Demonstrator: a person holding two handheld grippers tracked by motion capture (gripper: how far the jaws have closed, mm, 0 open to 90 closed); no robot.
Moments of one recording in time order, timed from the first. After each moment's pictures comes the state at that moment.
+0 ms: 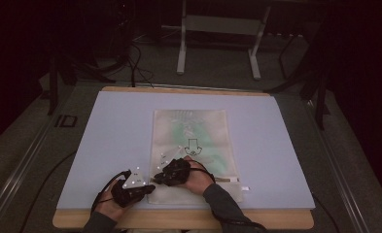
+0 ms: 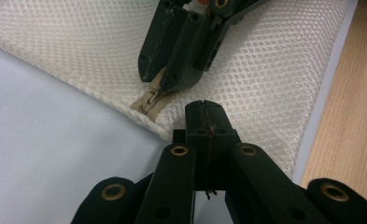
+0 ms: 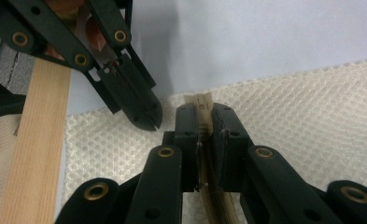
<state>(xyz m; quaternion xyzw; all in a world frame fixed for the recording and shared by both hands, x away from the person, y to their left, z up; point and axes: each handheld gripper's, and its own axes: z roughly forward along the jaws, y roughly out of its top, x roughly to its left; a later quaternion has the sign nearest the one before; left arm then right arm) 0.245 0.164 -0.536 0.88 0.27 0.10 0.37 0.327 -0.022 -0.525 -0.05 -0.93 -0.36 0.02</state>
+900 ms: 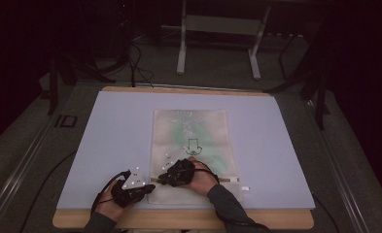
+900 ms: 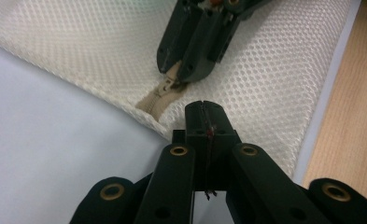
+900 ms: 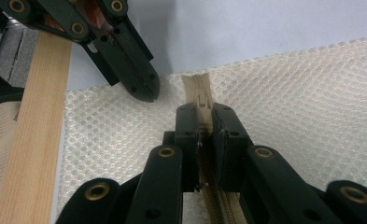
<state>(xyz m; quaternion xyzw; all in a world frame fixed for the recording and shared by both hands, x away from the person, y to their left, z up) 0.243 0.163 -0.534 0.88 0.27 0.13 0.37 0.328 -0.035 -0.528 -0.05 -0.93 -0.36 0.02</state>
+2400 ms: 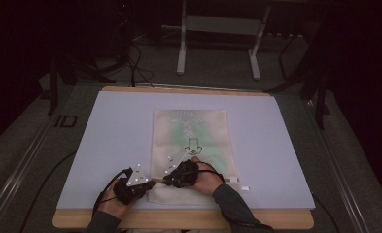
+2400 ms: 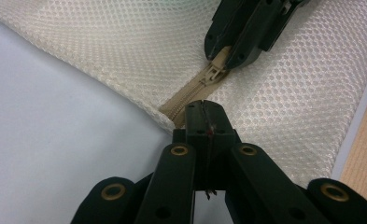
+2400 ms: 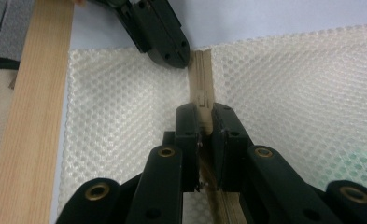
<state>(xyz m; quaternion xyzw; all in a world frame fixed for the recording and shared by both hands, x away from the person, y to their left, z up) 0.248 0.157 -0.534 0.88 0.30 0.14 0.35 0.322 -0.046 -0.522 -0.02 -0.94 -0.33 -0.01</state>
